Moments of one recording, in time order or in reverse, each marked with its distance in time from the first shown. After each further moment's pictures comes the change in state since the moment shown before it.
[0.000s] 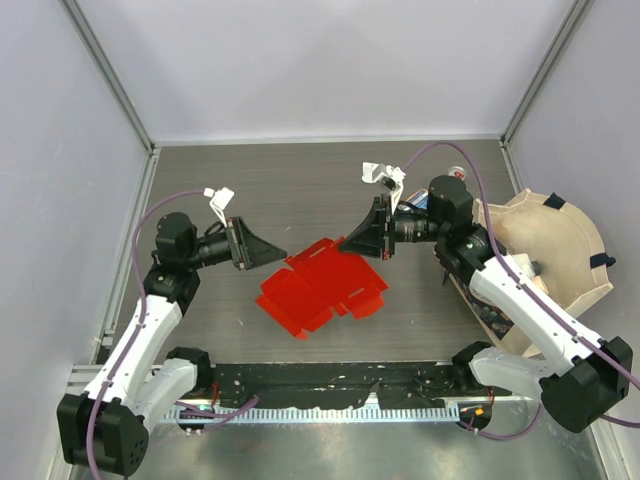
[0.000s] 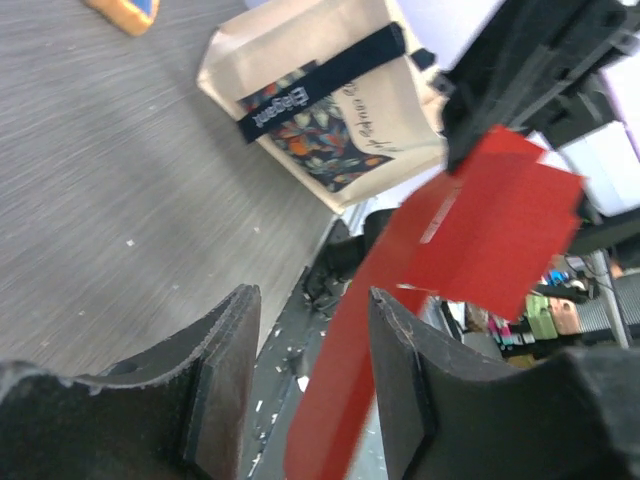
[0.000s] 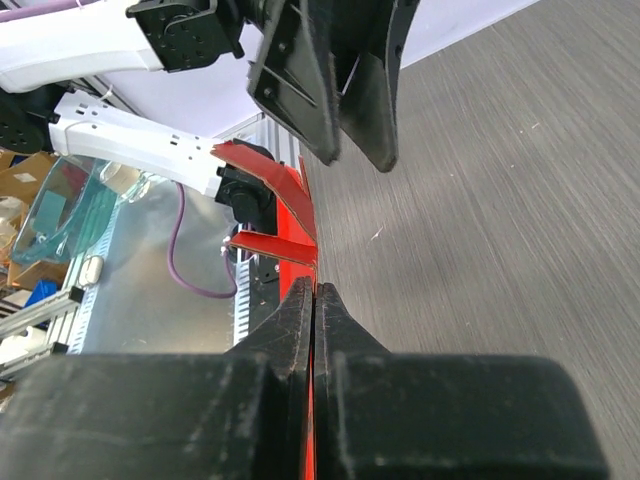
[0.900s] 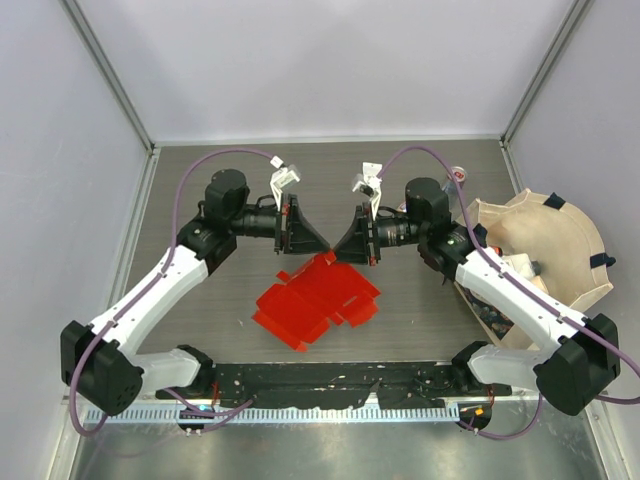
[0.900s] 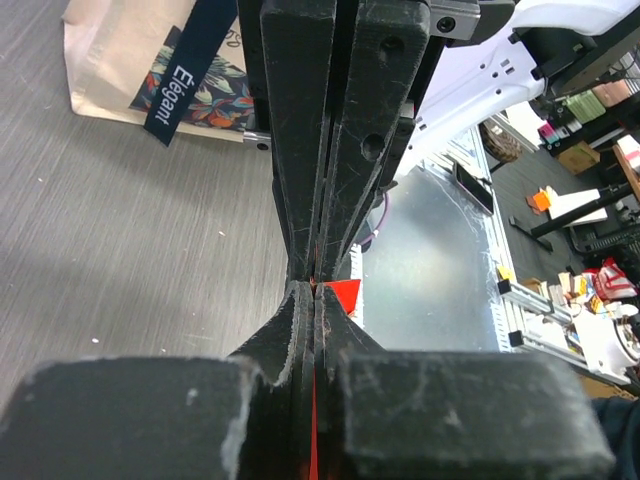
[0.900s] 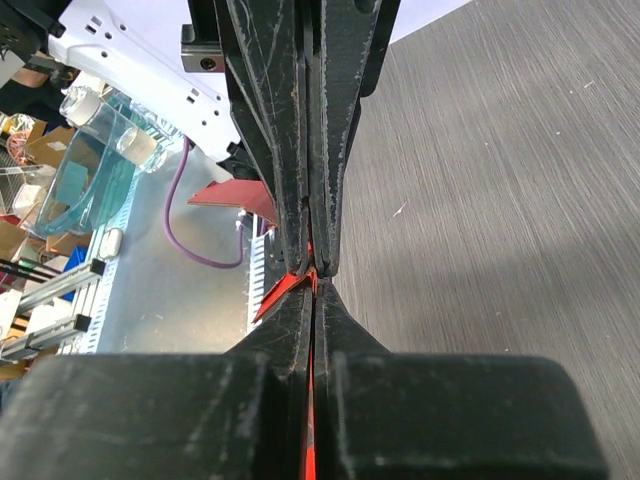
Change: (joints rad) left arm -0.346 0.336 0.407 -0.121 0.073 0.372; right arm 0.064 0.101 0.003 -0.005 -0.005 -0.021
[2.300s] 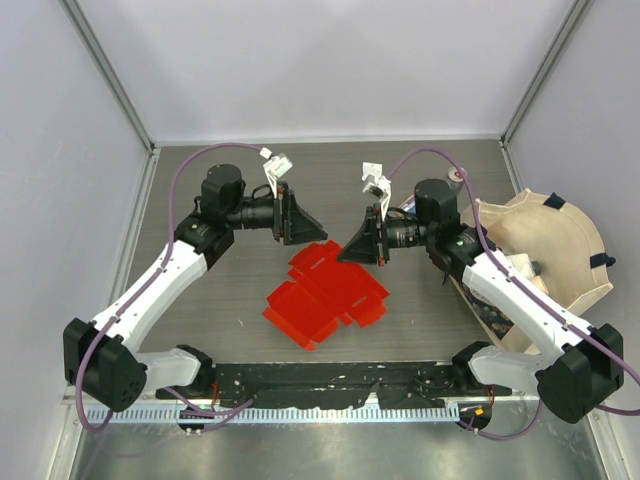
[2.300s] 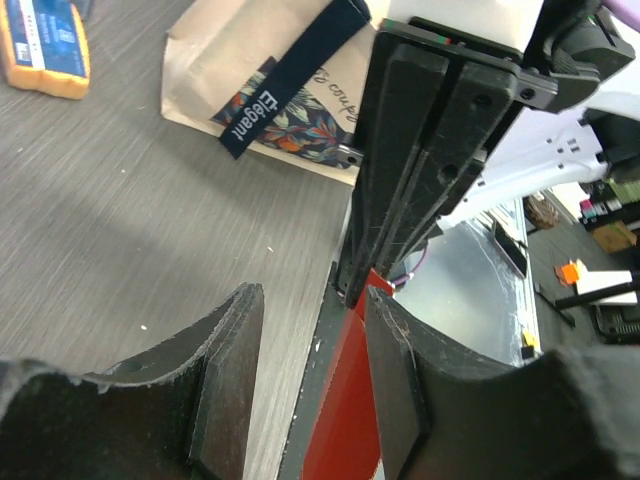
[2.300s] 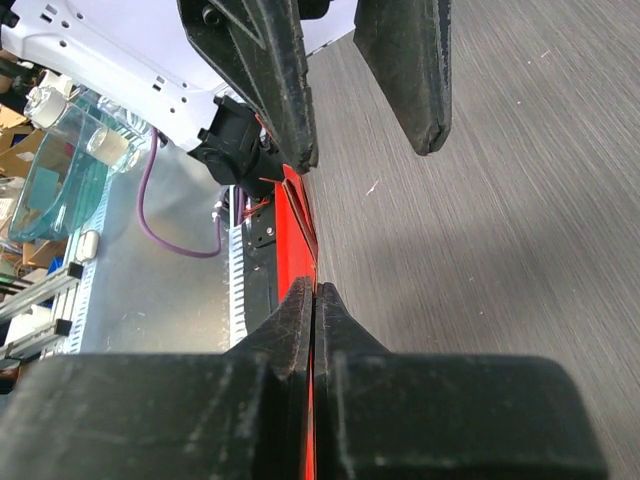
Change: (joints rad) left arm 0.058 0.019 0.025 -0.031 -0.160 -0.056; right arm -0.055 -0.039 -0.024 -0.086 0.012 -0.055
